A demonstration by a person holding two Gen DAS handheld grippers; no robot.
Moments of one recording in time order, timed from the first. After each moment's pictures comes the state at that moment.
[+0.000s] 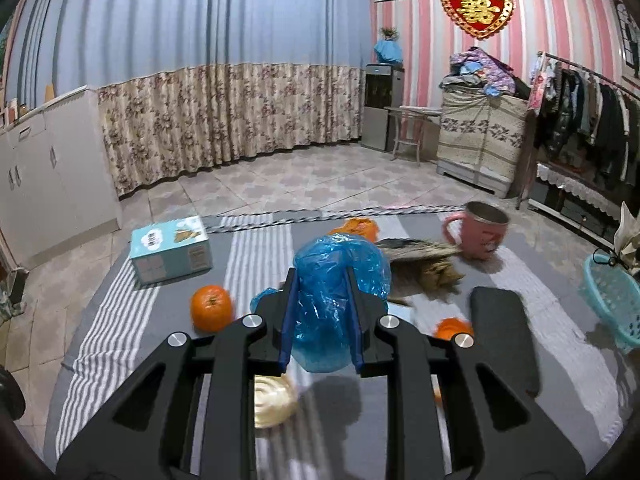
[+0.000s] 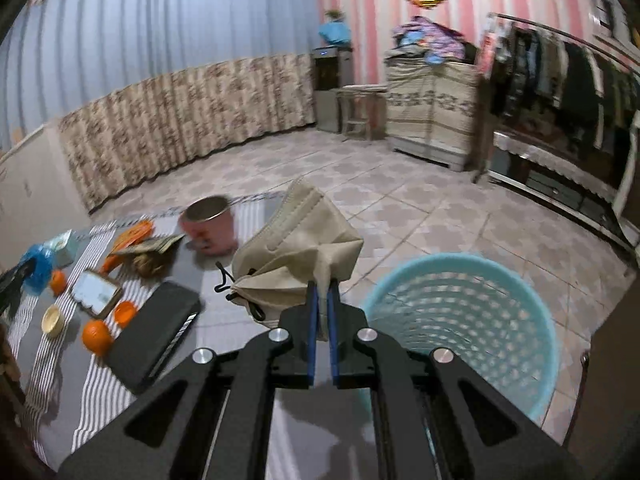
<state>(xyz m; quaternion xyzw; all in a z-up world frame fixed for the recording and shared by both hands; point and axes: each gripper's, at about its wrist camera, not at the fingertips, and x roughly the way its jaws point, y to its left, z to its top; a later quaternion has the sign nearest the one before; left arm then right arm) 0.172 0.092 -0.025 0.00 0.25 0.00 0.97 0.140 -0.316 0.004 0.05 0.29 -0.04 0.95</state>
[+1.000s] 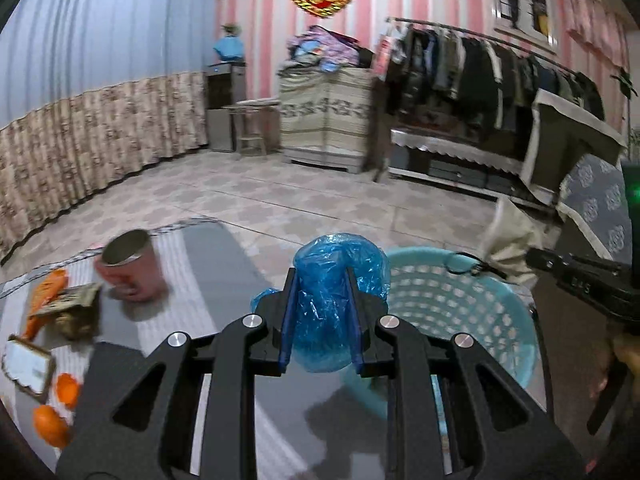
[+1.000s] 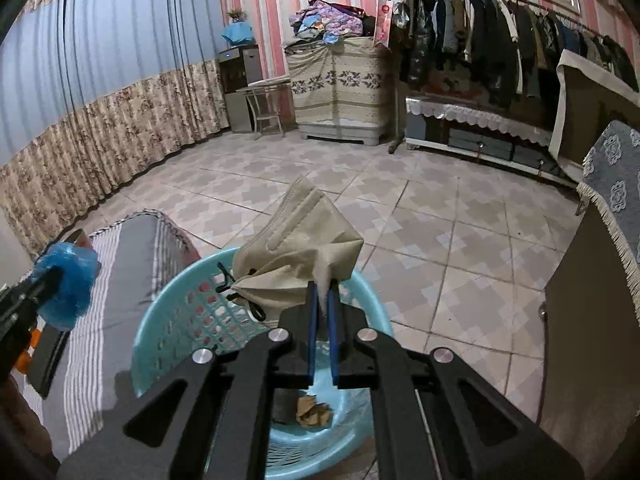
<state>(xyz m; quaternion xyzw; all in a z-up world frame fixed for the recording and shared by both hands) 0.168 -0.265 -0.027 0.05 0.25 -0.24 0.93 0.128 -0.496 -0.035 0.11 0.30 -0.16 0.93</state>
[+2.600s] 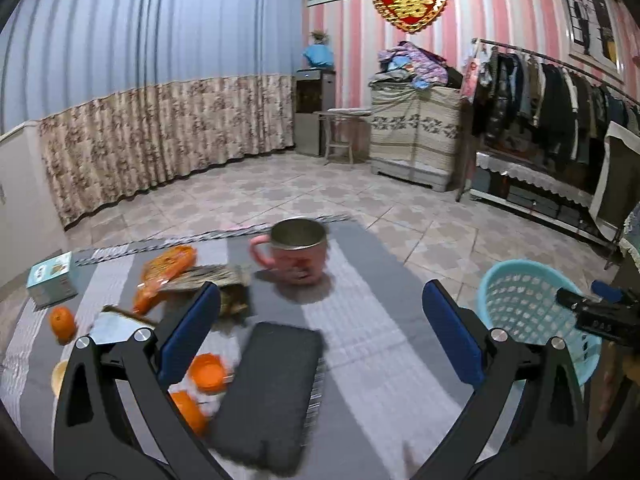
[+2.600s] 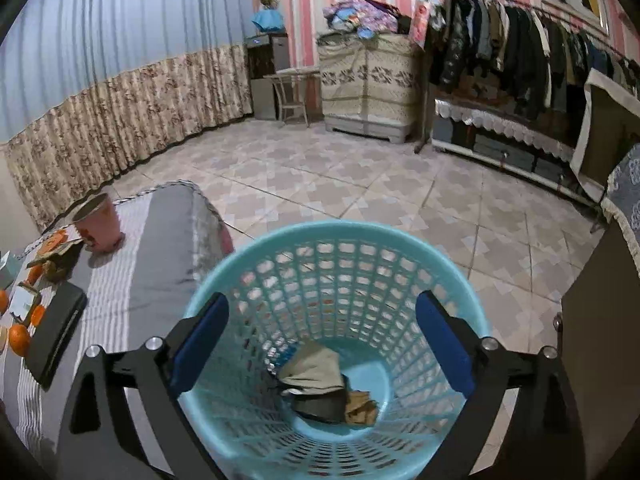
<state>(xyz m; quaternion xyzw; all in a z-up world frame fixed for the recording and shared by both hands) 0.176 -0.100 -0.009 0.02 0.24 -0.08 0.97 0.154 -0.409 -0.047 0.07 0.31 -0.13 0.94</state>
